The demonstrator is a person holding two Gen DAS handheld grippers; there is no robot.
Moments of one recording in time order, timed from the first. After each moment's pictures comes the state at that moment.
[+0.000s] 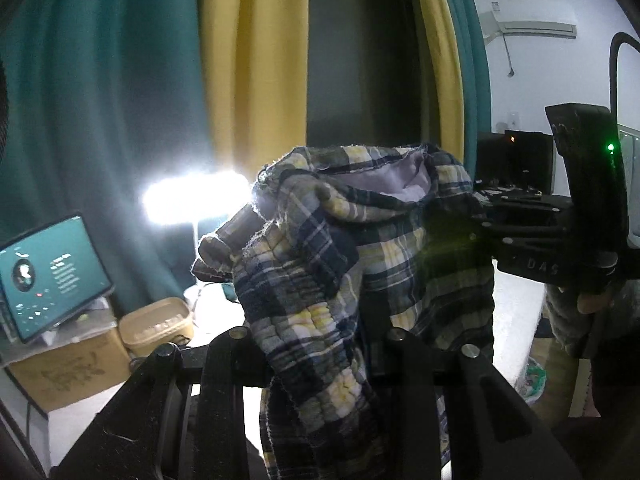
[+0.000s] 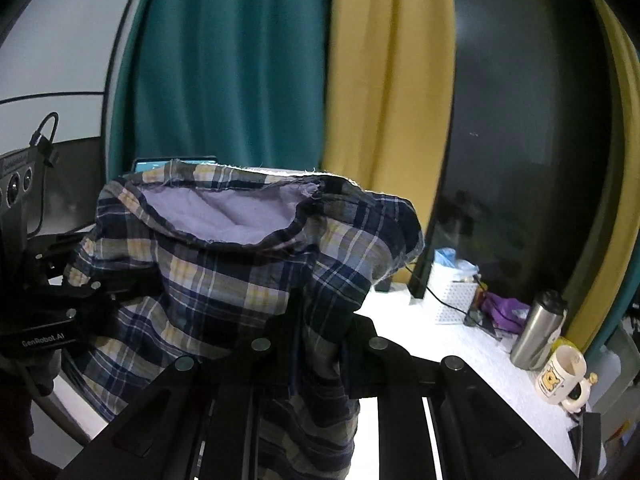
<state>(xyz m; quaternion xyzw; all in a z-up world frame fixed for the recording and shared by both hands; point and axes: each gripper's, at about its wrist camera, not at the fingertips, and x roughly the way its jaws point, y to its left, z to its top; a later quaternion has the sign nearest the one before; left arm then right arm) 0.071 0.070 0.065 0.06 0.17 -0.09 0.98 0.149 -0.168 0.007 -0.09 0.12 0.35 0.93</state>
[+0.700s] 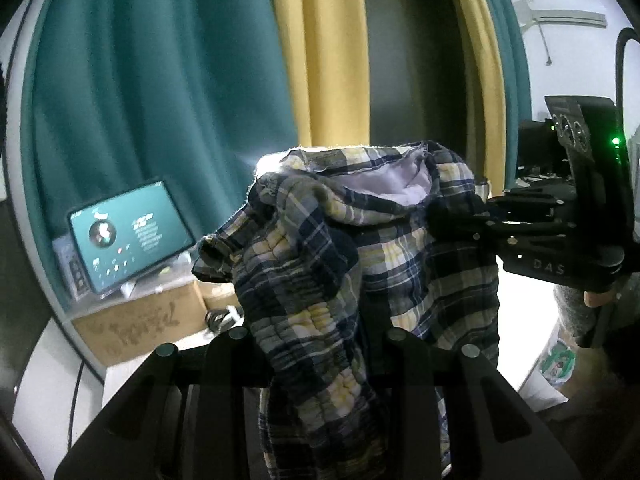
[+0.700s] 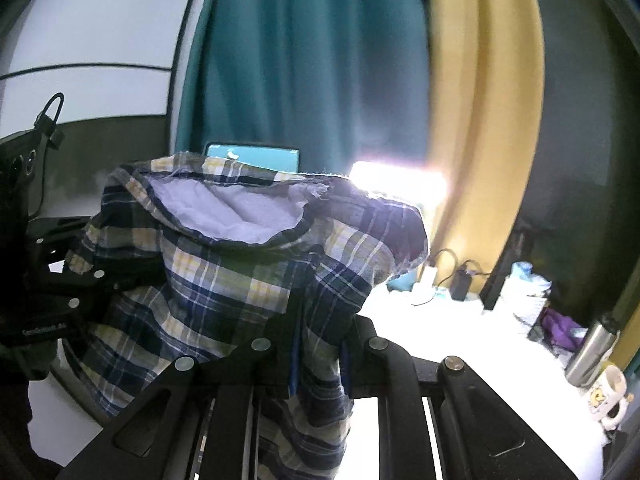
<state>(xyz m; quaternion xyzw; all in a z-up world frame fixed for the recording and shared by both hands) 0.010 0.128 0.048 0.06 0.19 0.00 0.98 0.113 -0.090 -0.020 -0.12 0.13 0.43 0.89</state>
